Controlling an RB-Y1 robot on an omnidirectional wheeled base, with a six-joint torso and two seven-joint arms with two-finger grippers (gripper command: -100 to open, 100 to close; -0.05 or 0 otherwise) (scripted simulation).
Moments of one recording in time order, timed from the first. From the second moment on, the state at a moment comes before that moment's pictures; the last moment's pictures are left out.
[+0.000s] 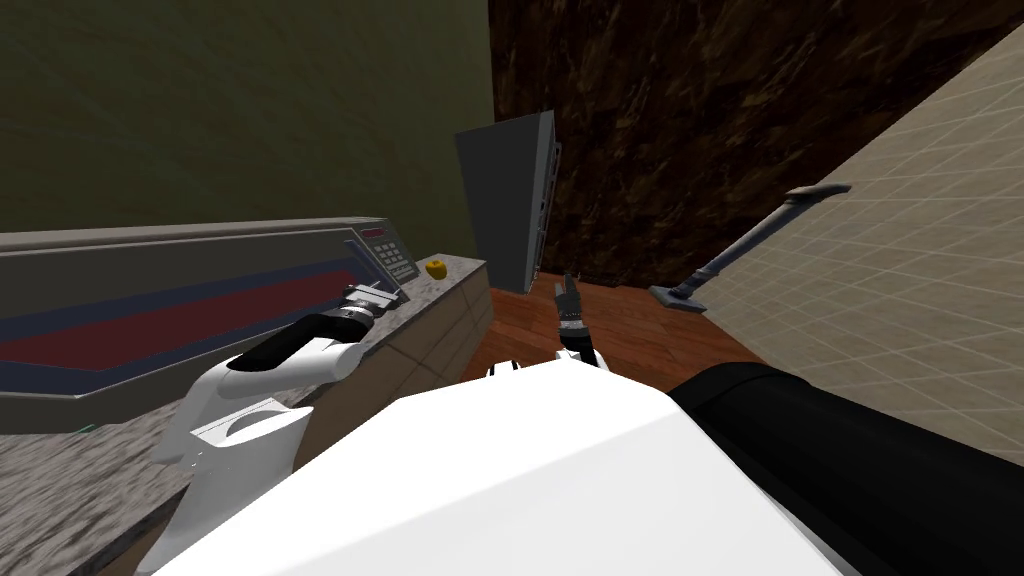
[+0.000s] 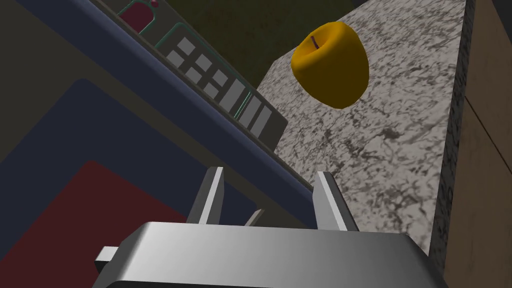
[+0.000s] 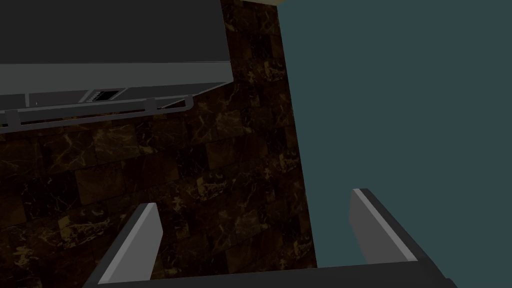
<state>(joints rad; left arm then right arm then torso) 0.14 0.56 0.30 -2.32 0.29 0.75 1.11 0.55 0.03 0.05 -2.22 0.10 -0.51 0.06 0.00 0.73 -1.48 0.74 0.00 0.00</state>
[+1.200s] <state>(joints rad) 0.24 0.64 0.11 -2.52 0.42 0.69 1.08 0.55 0.03 0.05 -2.22 0.10 -0.51 0.06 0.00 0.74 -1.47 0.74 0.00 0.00</state>
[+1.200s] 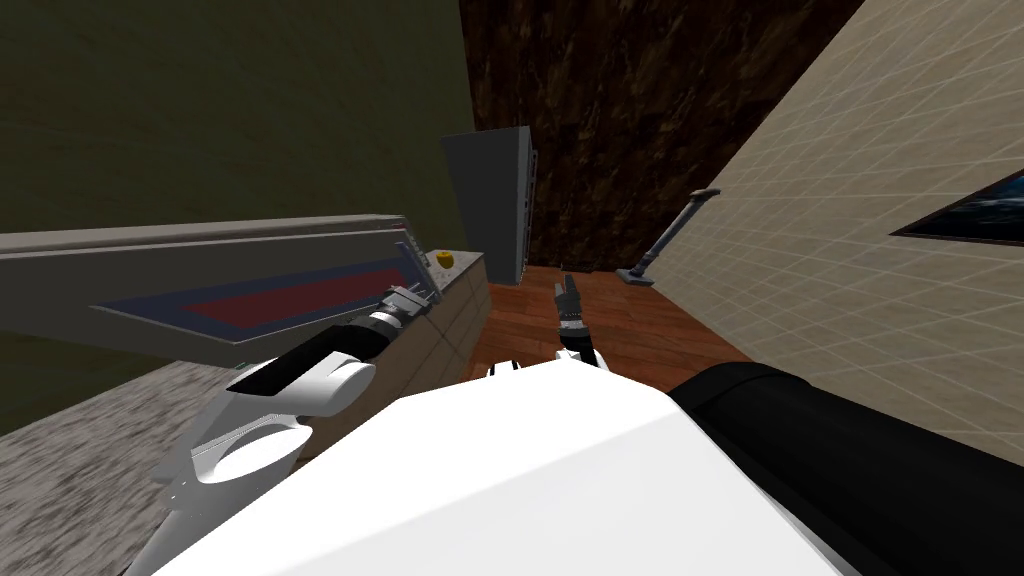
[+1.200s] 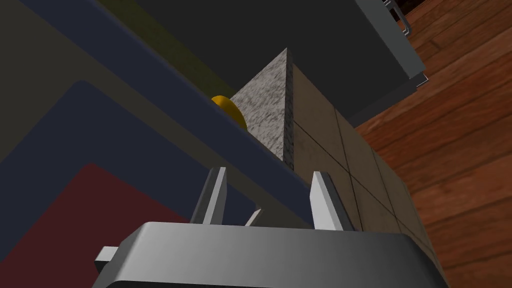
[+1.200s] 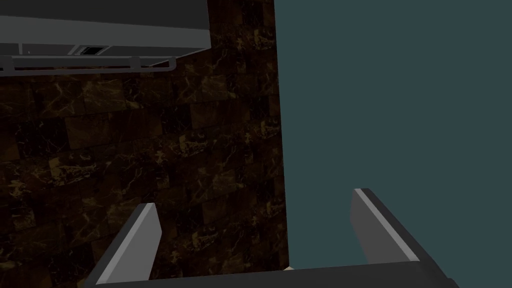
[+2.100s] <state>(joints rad) 0.24 0.69 0.00 -2.58 0.48 0.65 1.04 0.55 0.03 0.05 -2.22 0.10 -0.51 0.06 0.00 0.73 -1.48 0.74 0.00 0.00</state>
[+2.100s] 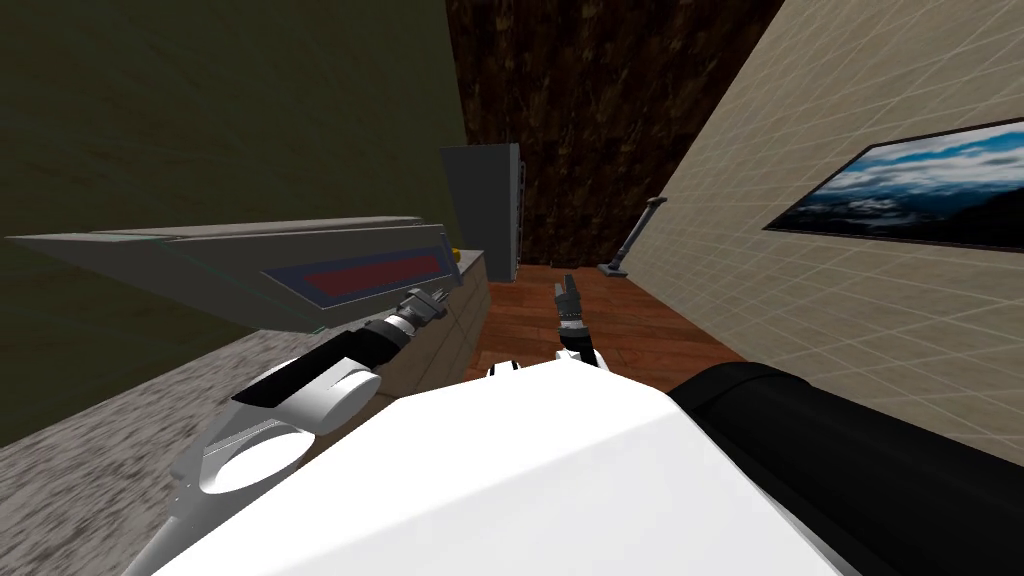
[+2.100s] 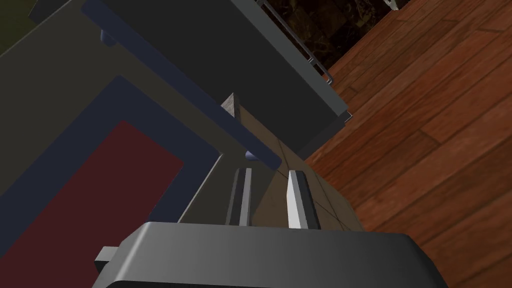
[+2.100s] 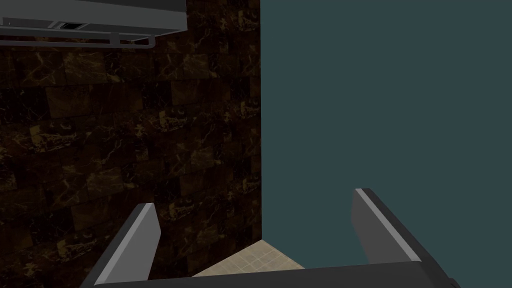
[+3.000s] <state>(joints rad) 0.19 0.66 0.09 -2.41 0.46 0.70 1.04 0.55 0.03 0.05 -2.22 0.10 -0.51 0.06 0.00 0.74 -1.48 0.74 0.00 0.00</state>
